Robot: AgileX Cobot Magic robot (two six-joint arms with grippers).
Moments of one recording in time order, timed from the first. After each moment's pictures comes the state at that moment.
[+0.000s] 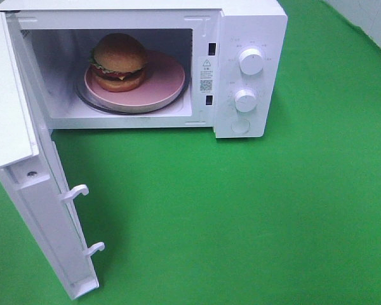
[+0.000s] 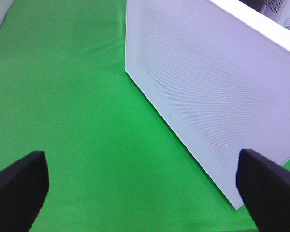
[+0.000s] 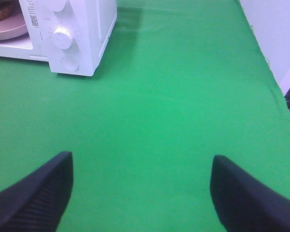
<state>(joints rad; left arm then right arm) 0.01 -0.01 -0.52 -0.14 1.08 0.06 0.13 0.00 -0.49 -0.12 0.97 0.04</state>
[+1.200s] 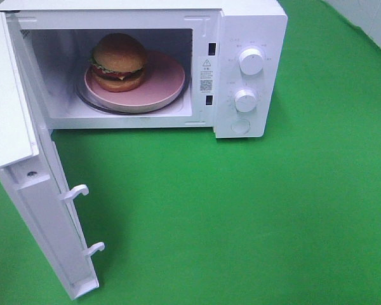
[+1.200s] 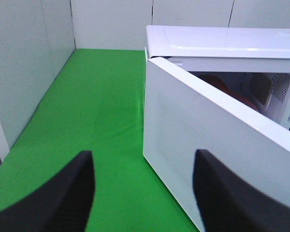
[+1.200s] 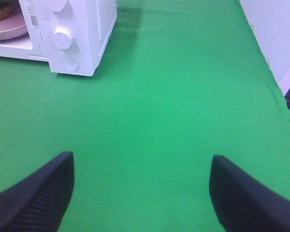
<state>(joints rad) 0.01 -0.01 -0.50 -0.09 0.73 0.06 0.13 0.00 -0.49 -0.12 0.97 0.04</state>
